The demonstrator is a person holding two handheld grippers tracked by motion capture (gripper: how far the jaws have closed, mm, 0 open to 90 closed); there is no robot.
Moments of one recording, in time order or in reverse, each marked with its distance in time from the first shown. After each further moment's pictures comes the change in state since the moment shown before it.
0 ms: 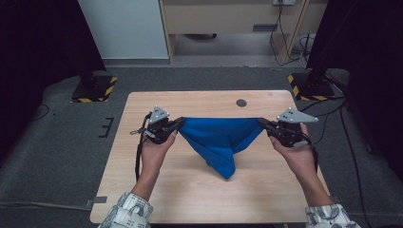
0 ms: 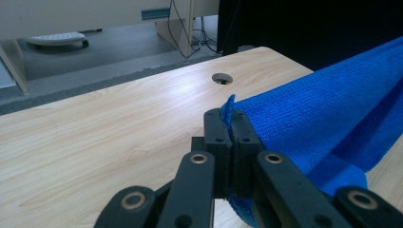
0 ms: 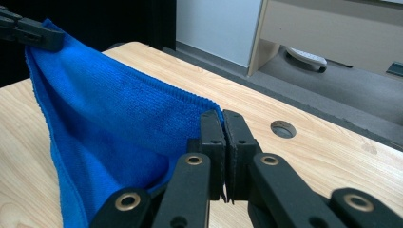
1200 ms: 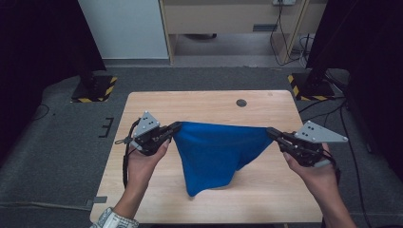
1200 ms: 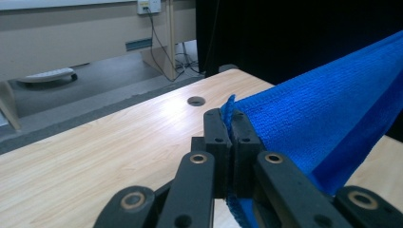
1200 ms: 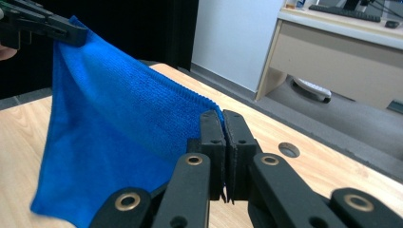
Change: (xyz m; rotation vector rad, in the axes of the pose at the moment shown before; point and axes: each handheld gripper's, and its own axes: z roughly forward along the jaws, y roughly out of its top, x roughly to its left) left arm -0.035 0.020 -0.071 -0.085 -0.066 0.081; right arm 0.036 0.017 -0.078 -0.090 0.043 -0.079
